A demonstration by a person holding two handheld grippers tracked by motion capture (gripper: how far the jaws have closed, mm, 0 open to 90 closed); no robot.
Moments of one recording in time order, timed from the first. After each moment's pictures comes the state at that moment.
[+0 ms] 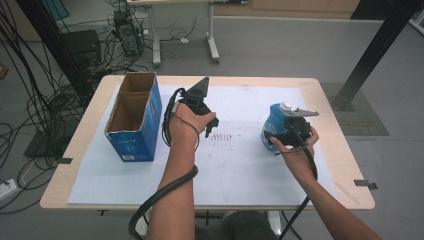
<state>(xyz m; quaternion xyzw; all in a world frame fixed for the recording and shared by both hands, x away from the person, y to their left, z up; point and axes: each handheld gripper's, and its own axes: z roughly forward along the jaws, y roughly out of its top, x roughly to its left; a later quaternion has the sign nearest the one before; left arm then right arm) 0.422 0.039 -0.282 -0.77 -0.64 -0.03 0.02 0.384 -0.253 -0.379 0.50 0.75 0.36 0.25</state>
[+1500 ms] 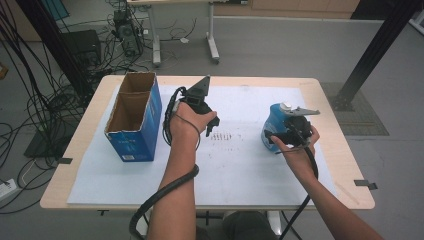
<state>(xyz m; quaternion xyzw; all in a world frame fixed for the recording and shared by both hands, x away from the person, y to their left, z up) 0.423 0.036 -0.279 -0.77 -0.64 -0.03 0.02 0.386 -0.254 -0.376 0.50 0.75 0.36 0.24</state>
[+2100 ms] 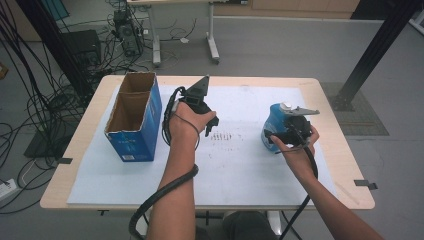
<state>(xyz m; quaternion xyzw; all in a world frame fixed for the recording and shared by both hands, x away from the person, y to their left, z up) 0.423 0.038 -0.279 -0.77 -0.64 -0.04 0.02 0.386 -0.253 -0.376 0.49 0.75 0.36 0.24</state>
